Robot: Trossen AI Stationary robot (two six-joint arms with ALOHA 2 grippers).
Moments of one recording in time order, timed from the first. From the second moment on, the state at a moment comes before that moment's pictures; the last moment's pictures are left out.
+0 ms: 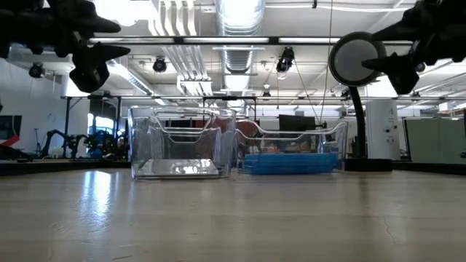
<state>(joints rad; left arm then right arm) -0.11 0.41 0.25 0.10 -0.07 -0.62 -0.02 0.13 0.21 -0.13 0.10 0.53</state>
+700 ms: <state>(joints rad) -0.11 0.24 0.17 0.10 -0.06 -0.57 -0.02 0.05 0.04 -0.06 0.10 0.54</state>
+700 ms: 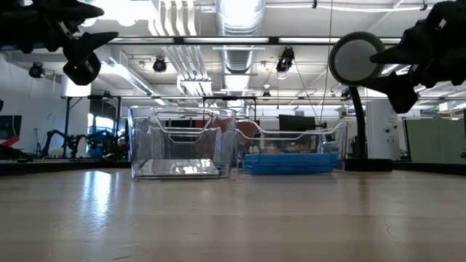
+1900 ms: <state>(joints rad) -0.08 0.07 0.02 0.00 -0.03 -0.58 -0.01 0.02 0.01 0.03 0.08 0.39</state>
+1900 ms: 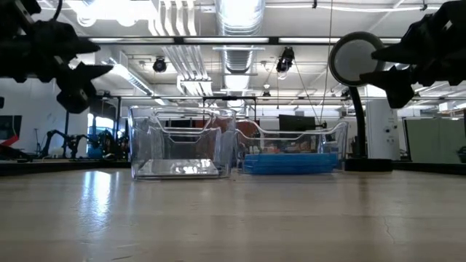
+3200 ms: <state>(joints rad) 0.04 0.03 0.01 0.04 -0.15 -0.09 -0.01 0.03 0.01 0.03 0.08 0.39</state>
